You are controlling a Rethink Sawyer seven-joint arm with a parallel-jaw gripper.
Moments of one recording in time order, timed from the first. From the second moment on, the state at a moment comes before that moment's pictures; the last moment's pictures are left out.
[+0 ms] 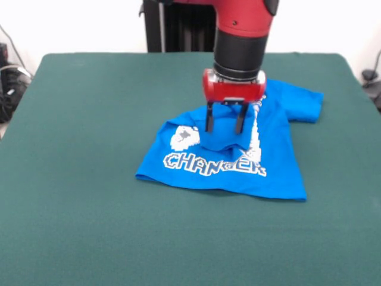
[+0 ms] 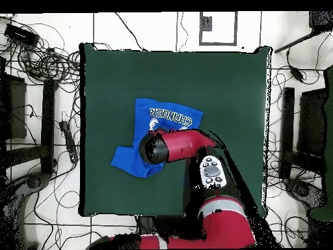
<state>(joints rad) -0.16 -0.49 0.07 1.61 -0.40 0.33 1.88</state>
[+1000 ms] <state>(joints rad) -0.08 -0.41 0.07 1.56 -0.32 0.33 1.88</state>
